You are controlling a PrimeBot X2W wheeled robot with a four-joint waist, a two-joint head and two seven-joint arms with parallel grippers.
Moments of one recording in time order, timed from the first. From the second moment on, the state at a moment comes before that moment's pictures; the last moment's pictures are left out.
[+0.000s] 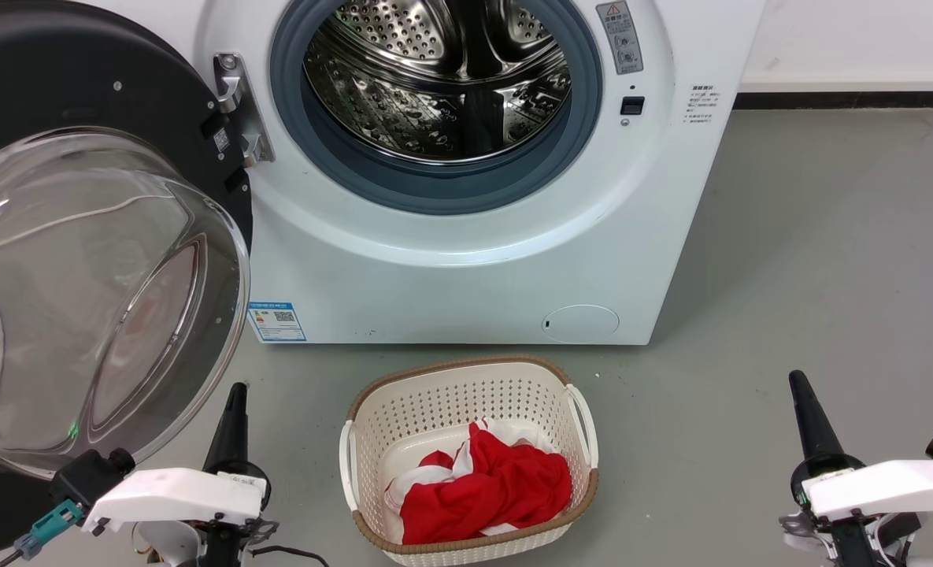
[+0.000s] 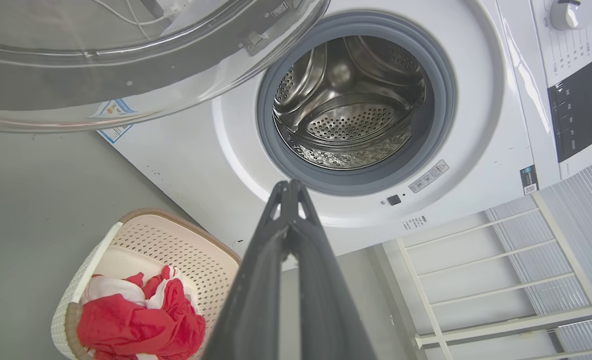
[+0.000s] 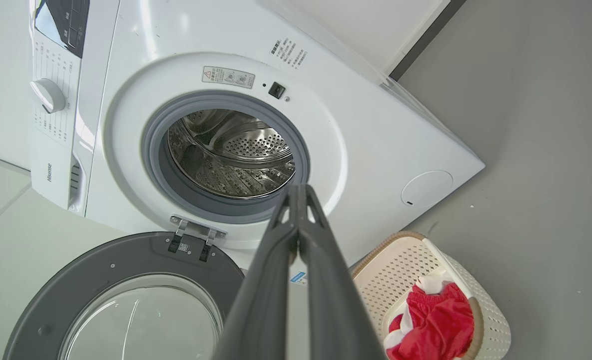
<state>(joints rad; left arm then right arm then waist) -0.09 0.06 0.06 0.23 -1.03 -0.08 -0.03 -0.05 -0.05 -0.08 0.20 1.03 0.13 0.00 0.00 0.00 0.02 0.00</state>
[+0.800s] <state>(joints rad) -0.09 0.06 0.08 0.24 -1.28 -0.10 0.03 -0.08 -0.05 -0.09 0.22 1.28 0.13 0.05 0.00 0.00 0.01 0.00</state>
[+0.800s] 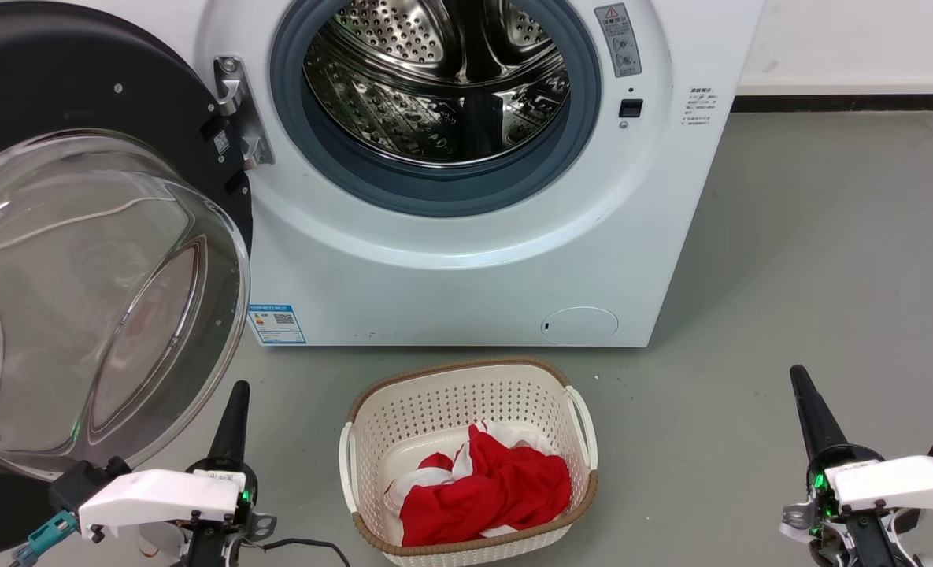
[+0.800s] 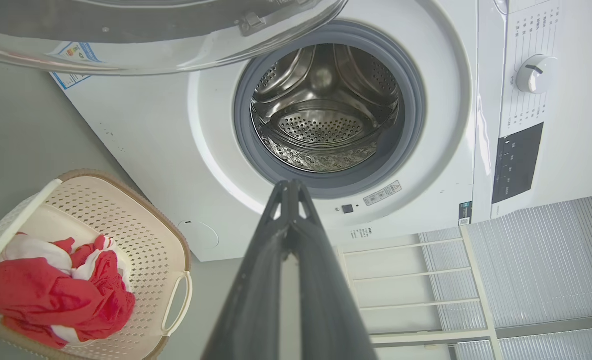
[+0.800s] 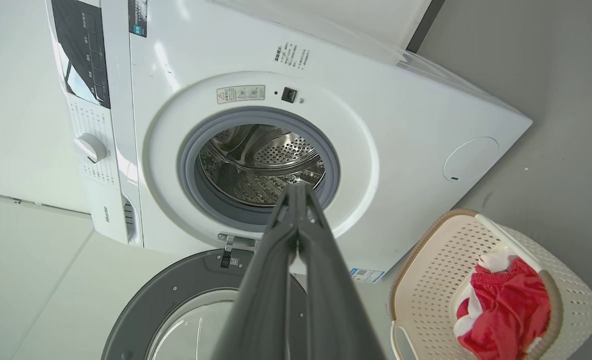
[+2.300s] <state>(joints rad) -0.11 0.05 0.11 0.25 -1.61 -0.13 0.11 -0.10 -0.05 -0.11 0.24 1.61 0.13 0.11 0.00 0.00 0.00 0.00</state>
